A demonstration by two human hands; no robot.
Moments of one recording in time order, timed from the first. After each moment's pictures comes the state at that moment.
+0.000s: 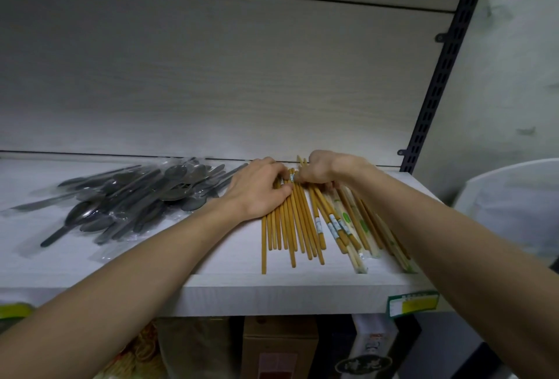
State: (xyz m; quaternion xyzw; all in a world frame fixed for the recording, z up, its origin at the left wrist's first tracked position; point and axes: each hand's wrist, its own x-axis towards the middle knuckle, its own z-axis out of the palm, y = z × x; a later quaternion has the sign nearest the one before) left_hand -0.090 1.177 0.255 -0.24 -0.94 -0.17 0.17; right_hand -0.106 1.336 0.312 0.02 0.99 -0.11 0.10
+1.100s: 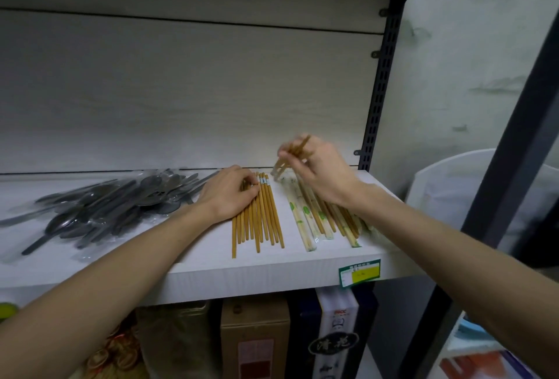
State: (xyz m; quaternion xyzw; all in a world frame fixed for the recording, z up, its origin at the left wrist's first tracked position) left_hand -0.079 1.176 0.254 -0.23 -0.94 -0.21 0.16; right_hand -0.025 1.393 0.307 -0.28 0.89 -0.15 -0.33
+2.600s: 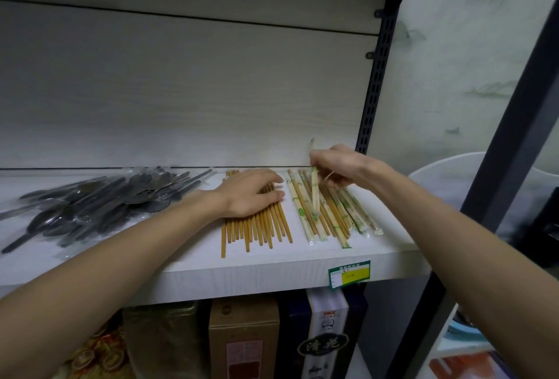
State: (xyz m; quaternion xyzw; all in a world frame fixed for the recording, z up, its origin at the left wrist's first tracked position) left_hand -0.079 1.213 0.265 -0.35 -0.92 -0.13 0.07; right_hand -0.031 1.436 0.331 0.04 0.90 -0.43 0.02
